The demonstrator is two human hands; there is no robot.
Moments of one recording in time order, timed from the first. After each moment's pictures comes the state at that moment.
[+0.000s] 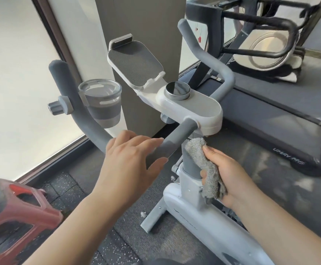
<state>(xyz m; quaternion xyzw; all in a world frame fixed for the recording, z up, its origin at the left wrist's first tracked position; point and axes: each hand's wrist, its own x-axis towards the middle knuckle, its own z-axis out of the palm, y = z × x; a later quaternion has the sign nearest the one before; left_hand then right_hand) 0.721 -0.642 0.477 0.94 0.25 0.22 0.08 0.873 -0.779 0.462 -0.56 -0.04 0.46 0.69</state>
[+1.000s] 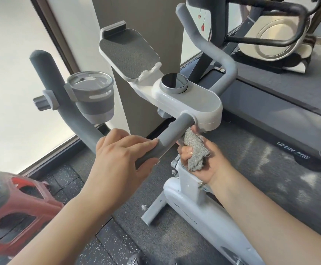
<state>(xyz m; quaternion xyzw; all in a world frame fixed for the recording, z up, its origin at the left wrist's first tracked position) 0.725 -0.640 0.469 0.94 0.24 0.23 0.09 0.915 -0.729 0.418 -0.26 0.01 0.64 0.73</state>
